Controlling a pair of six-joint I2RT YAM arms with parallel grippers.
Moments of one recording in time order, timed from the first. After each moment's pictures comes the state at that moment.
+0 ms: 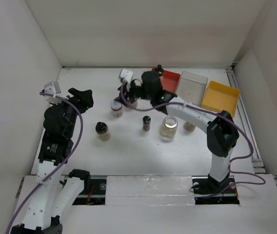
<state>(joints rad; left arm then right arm) -0.18 0.68 0.91 -0.27 -0.14 -0.55 0.71 1.87 1.58 0.14 -0.46 -0.22</state>
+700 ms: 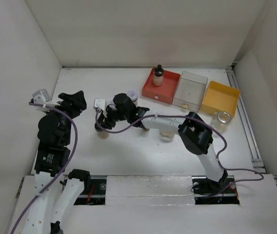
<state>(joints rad) -0.18 0.57 0.90 -0.29 -0.27 -0.59 0.98 2.15 1.66 0.12 -0.51 -0.29</state>
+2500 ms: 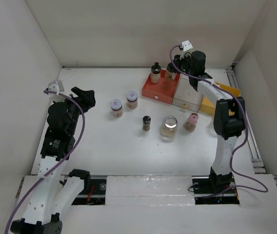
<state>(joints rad) -0.18 0.71 0.90 -0.28 -0.14 -0.58 0.18 2.05 1.65 0.21 -0.30 -0.09</state>
